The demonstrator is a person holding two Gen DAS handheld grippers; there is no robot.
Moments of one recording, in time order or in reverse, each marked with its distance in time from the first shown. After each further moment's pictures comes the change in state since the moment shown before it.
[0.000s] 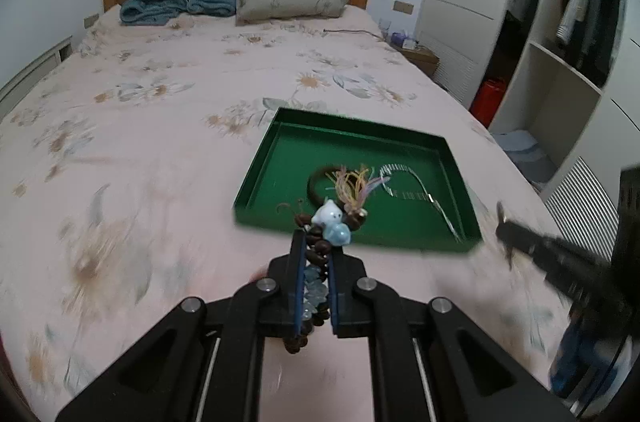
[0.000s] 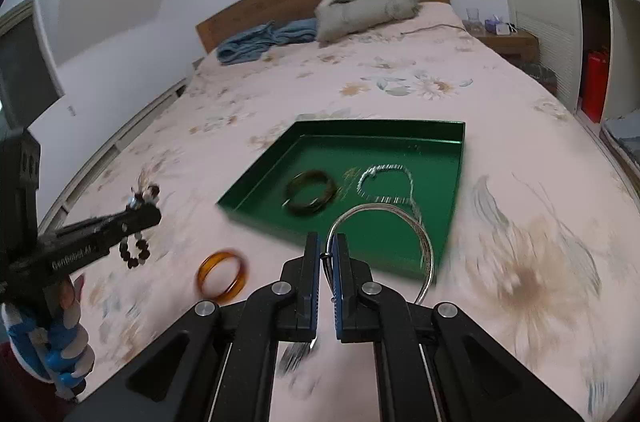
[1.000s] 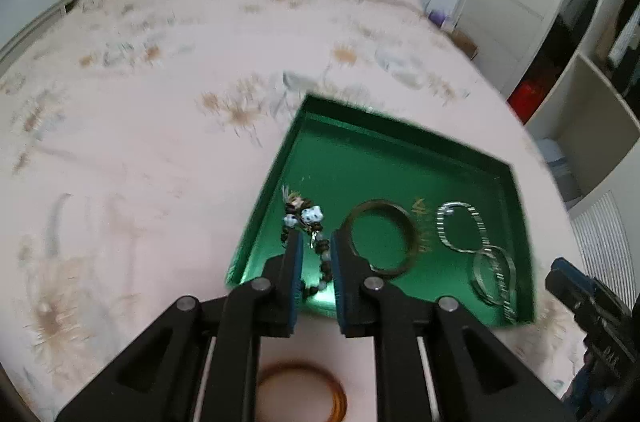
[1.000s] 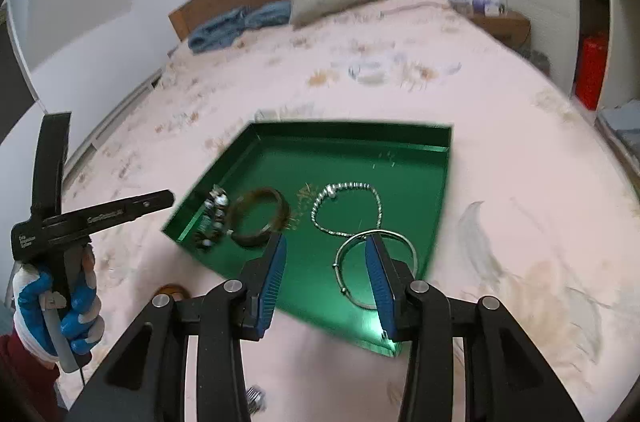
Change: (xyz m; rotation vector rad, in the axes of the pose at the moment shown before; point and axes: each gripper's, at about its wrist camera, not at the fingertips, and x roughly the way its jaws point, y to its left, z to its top) left arm 0.085 0.034 0.048 -0.106 0.106 0.029; right arm 0.035 -0.033 0.037 0.025 0.054 -0.053
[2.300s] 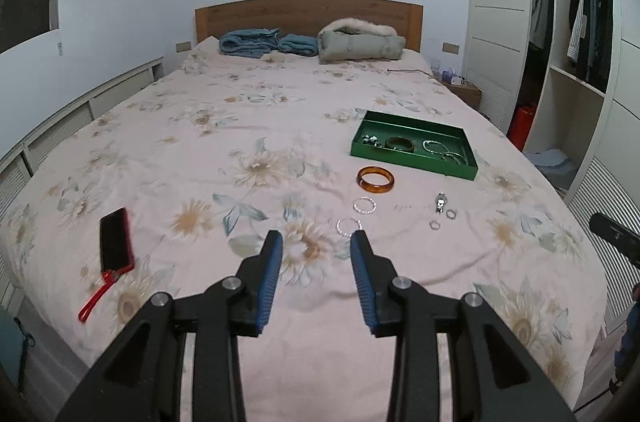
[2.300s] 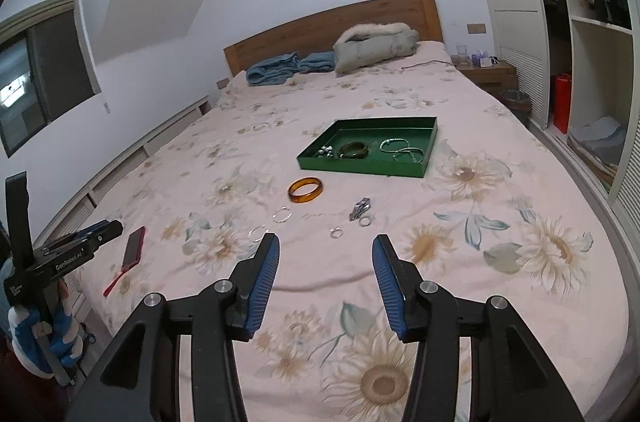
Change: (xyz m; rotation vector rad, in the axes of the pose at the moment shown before) left arm -0.352 0.036 -0.305 0.037 -0.305 0.208; right arm -0.297 0.106 -0.225 -0.065 -0.189 0.049
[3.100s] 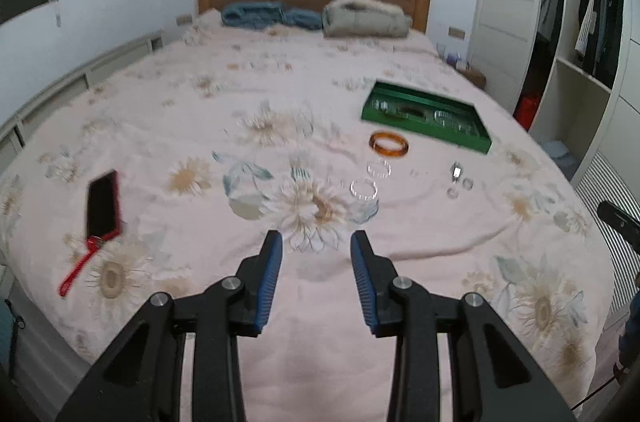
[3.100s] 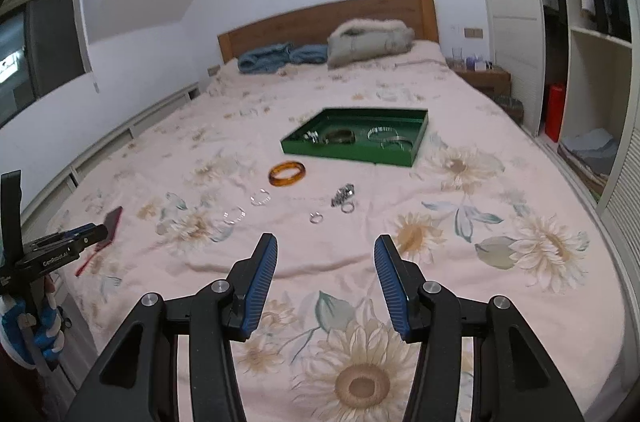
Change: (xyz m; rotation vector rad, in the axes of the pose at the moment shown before) left arm 0.058 0.025 -0.035 -0.035 0.104 -0.039; right arm 0.038 -0.011 -0.023 -0.053 0.028 -0.062
